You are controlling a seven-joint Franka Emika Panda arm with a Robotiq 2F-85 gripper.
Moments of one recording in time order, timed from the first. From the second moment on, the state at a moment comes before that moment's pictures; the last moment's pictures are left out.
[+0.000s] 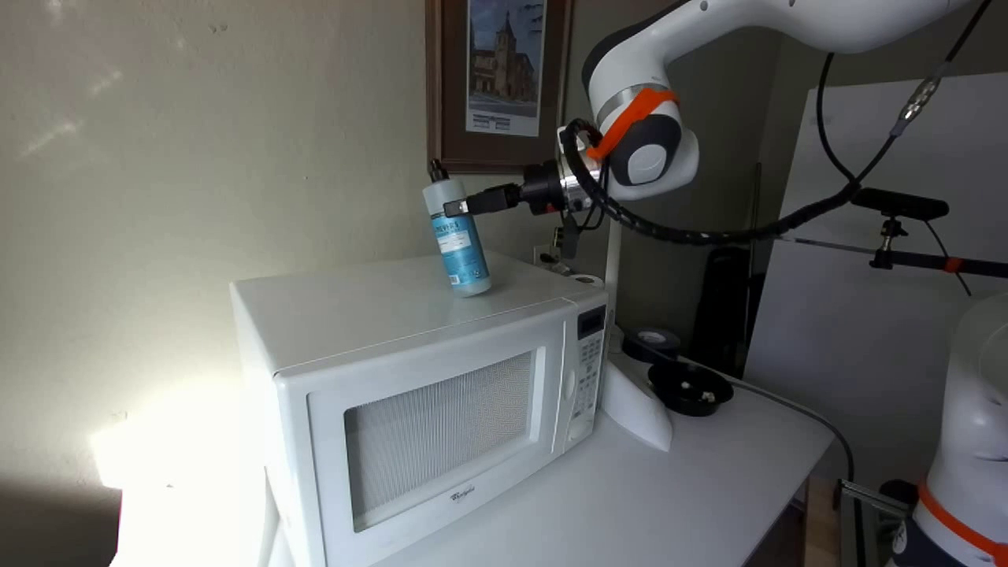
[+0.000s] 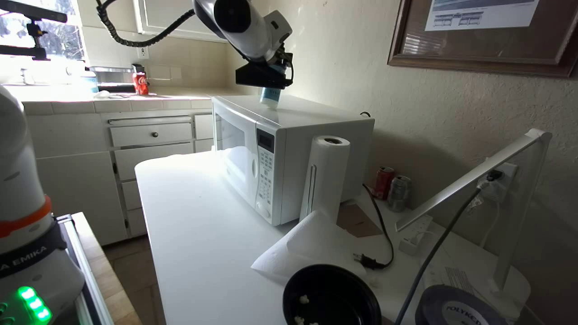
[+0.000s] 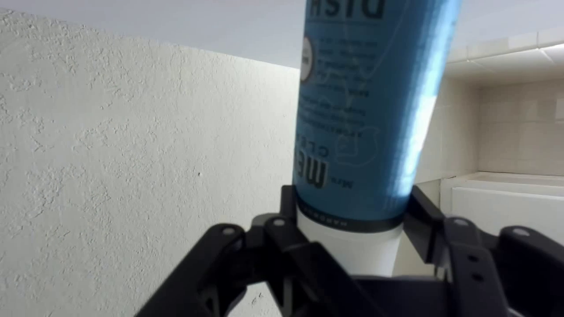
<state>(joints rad) 0.13 -0.19 -0.06 -2.28 2.03 2.64 -2.24</state>
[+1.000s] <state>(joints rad) 0.03 -0.20 0.00 -2.33 2.22 2.55 -2.43</state>
